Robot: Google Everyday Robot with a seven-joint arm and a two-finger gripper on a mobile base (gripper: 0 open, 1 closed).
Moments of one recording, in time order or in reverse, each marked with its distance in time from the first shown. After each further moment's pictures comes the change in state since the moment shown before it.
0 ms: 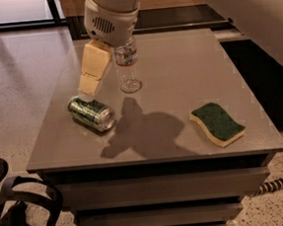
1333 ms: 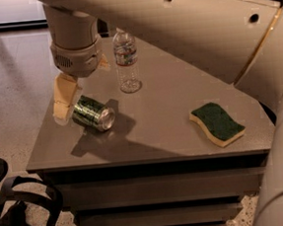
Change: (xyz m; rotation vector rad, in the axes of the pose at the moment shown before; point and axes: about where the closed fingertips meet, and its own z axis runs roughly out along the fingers) arm -0.026 0.015 0.079 0.027 0.191 0.151
